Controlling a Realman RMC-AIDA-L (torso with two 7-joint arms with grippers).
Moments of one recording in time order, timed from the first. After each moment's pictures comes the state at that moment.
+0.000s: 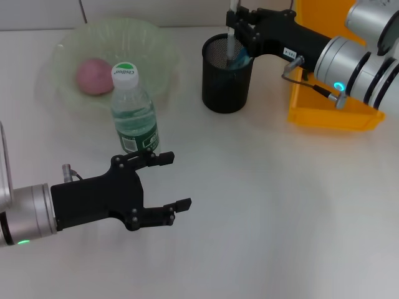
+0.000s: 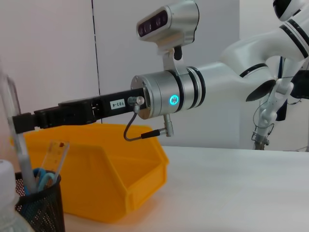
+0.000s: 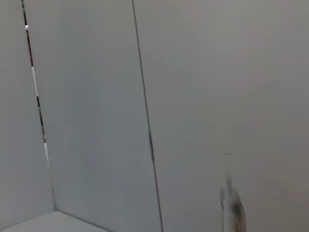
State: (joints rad) left arm -0.34 -2.07 1.11 0.51 1.59 1.53 -0.82; right arm 0.70 2.08 -1.35 -0.35 -0.87 -0.93 0.94
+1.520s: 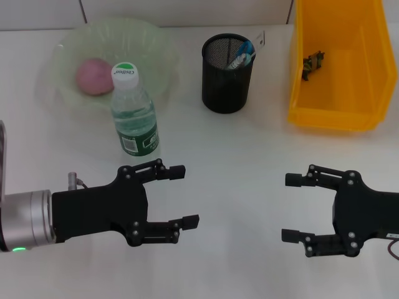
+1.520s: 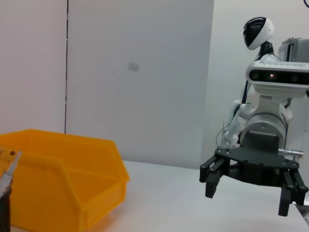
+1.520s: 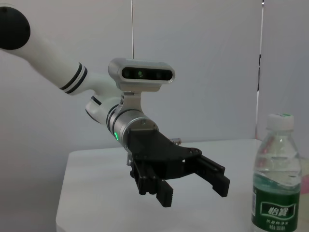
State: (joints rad) left arm -0.35 -2.06 1.12 0.52 1.61 1.64 -0.94; right arm 0.24 2.08 -0.98 -0.74 -1.74 -1.75 0.96
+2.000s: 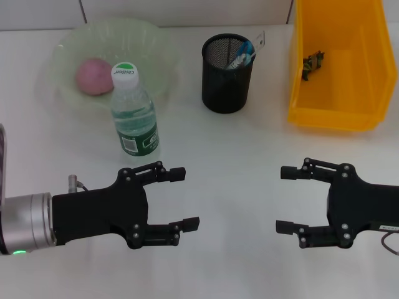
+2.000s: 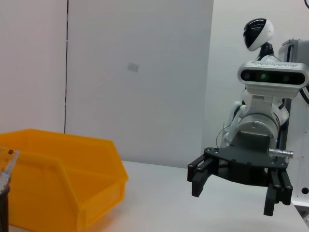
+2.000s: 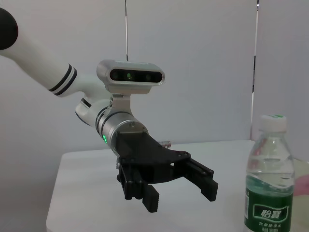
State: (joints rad) left arm -0.34 -2.07 1.12 0.51 1.61 1.64 -0.93; right arm 0.26 2.08 -0.97 -0.71 -1.74 -1.73 0.95
